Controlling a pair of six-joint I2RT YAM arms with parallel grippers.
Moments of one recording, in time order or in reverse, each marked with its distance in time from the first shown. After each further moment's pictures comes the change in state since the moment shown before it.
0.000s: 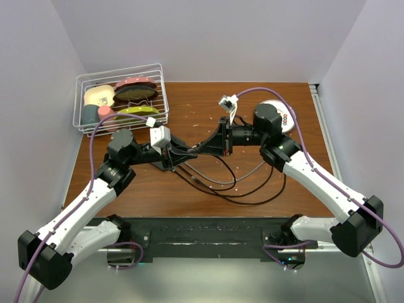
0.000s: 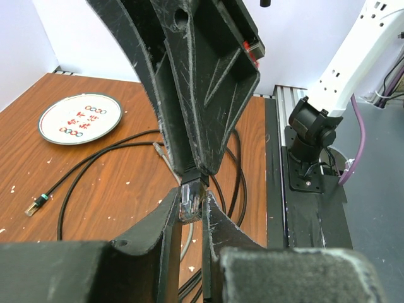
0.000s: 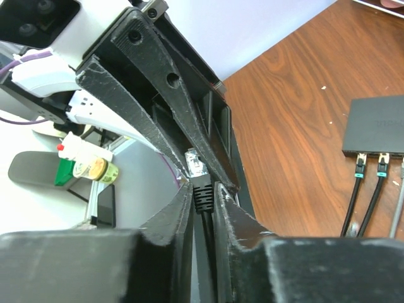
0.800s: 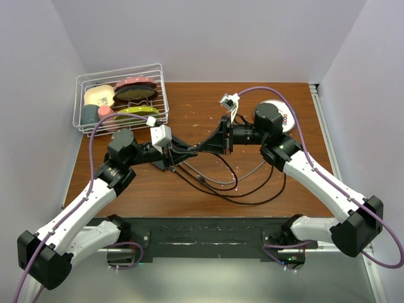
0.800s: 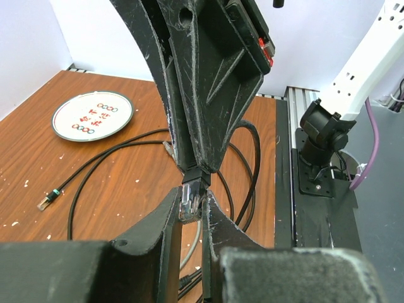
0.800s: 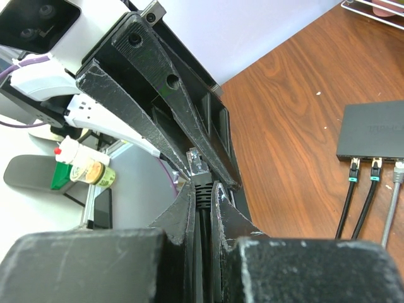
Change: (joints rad) left arm -0.003 -0.002 0.010 -0.022 -0.057 0.015; right arm -0.010 0.000 0.000 0.018 0.003 0.002
